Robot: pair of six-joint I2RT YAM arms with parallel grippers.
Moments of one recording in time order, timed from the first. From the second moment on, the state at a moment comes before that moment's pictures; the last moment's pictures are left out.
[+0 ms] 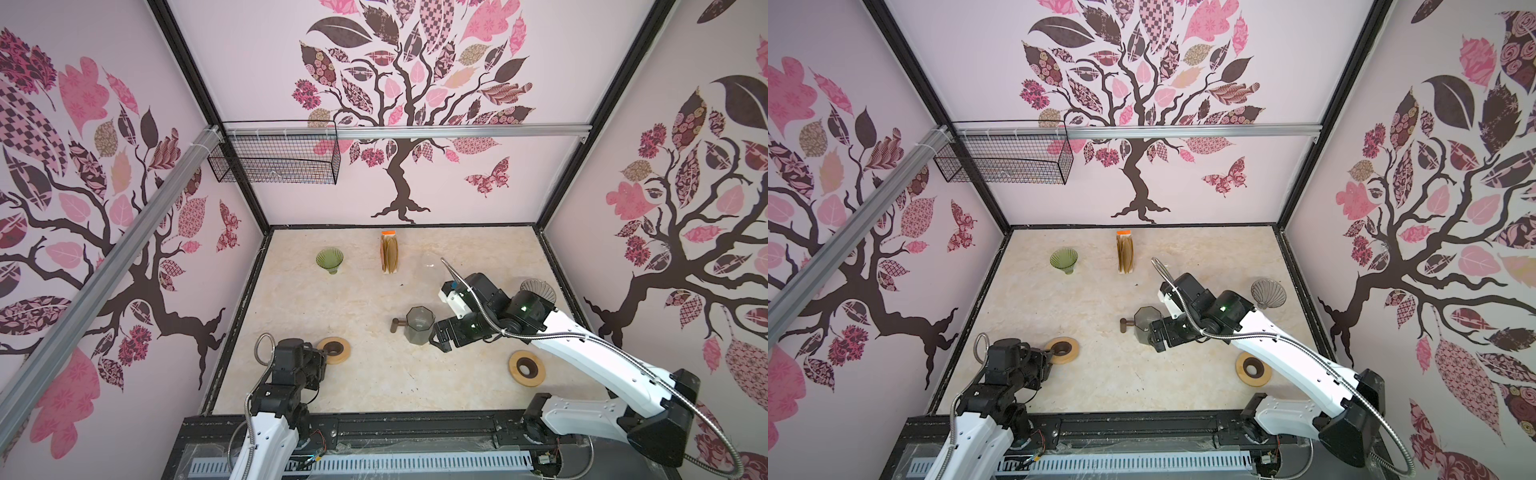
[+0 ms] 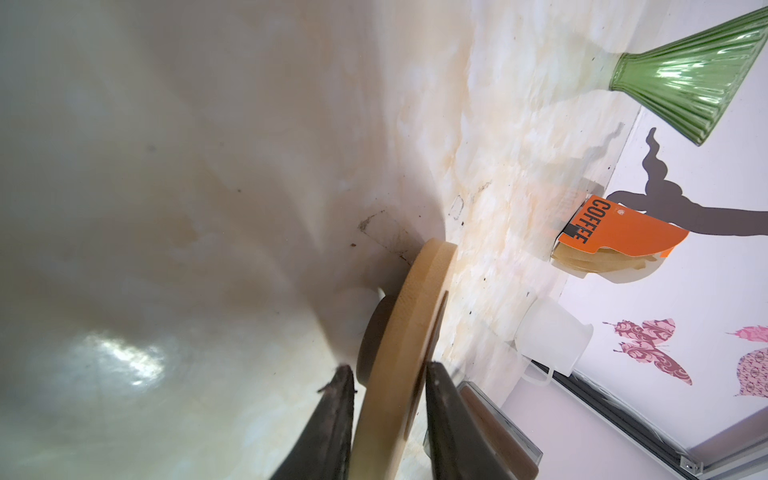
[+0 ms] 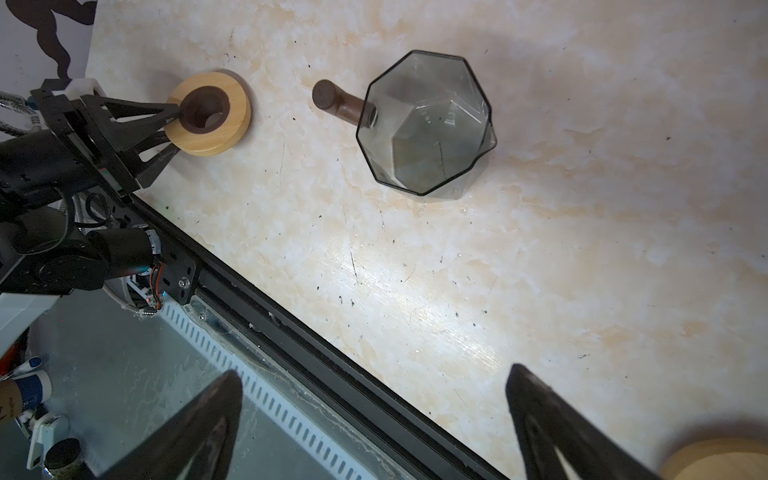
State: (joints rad) left arm -0.09 0.42 0.20 -0.62 0.16 -1.50; right arm 0.80 1.21 1.15 -0.99 -0.18 0.44
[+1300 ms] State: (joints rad) left arm -0.10 0.88 0.61 -0.36 0.36 -1.40; right arm 0.67 1.22 1.20 -0.98 -0.17 0.45
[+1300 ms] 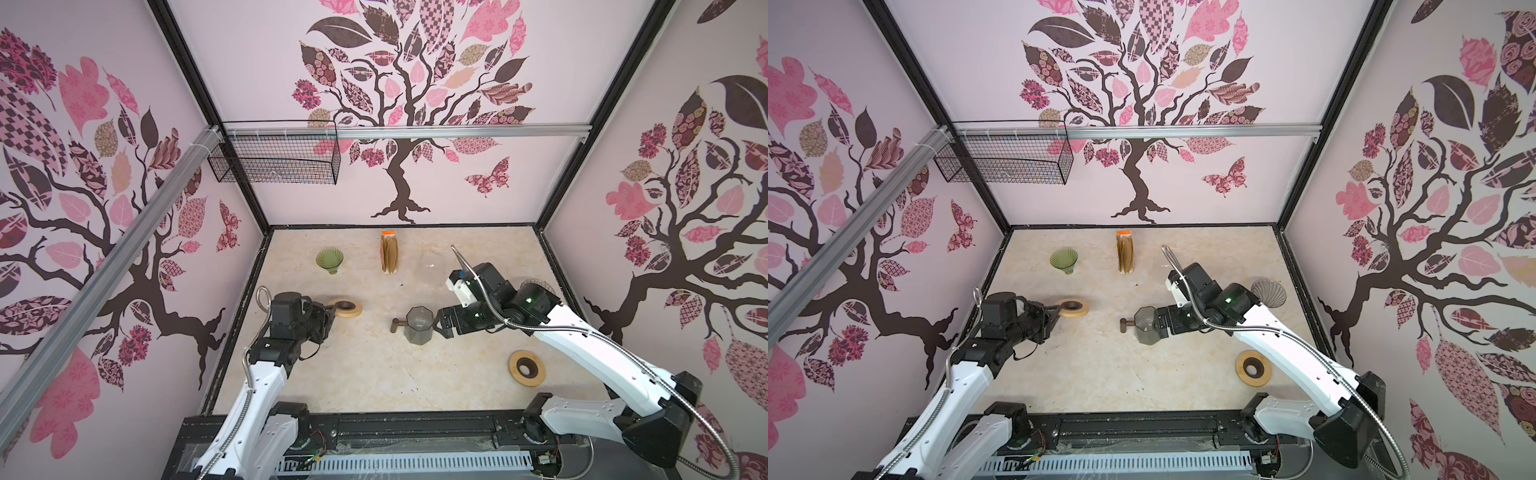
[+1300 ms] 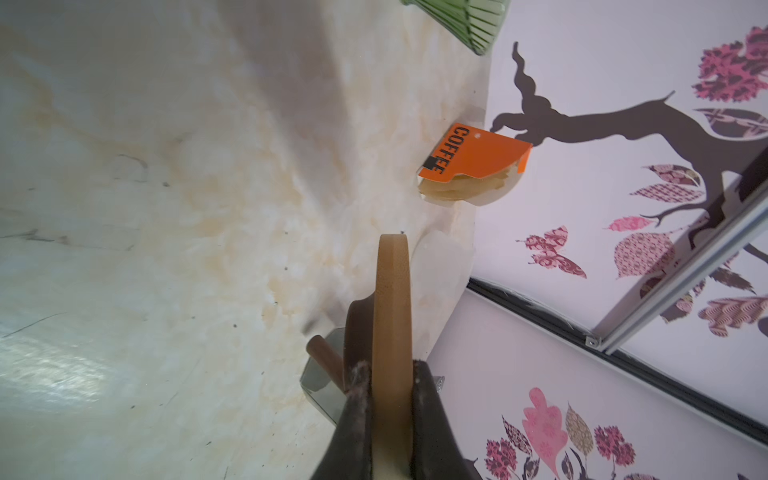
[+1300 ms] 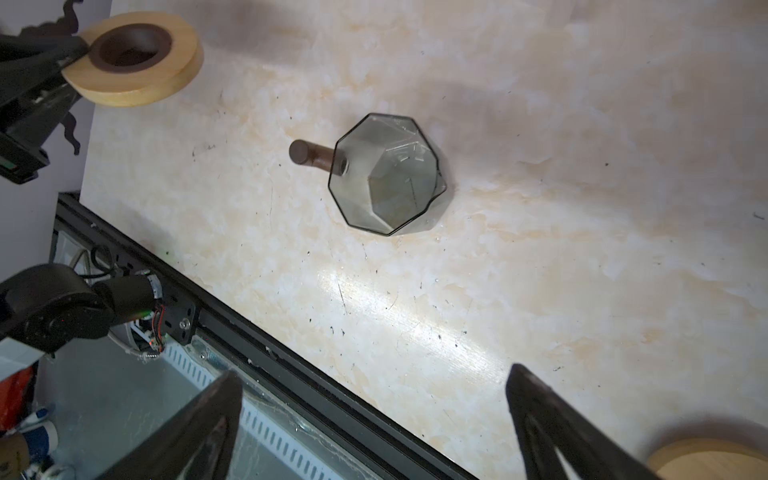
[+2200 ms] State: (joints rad) left arm -0.50 1.33 0.75 0.20 0.64 -1.26; right arm 0.63 1.03 1.14 -0.93 -0.05 0.60
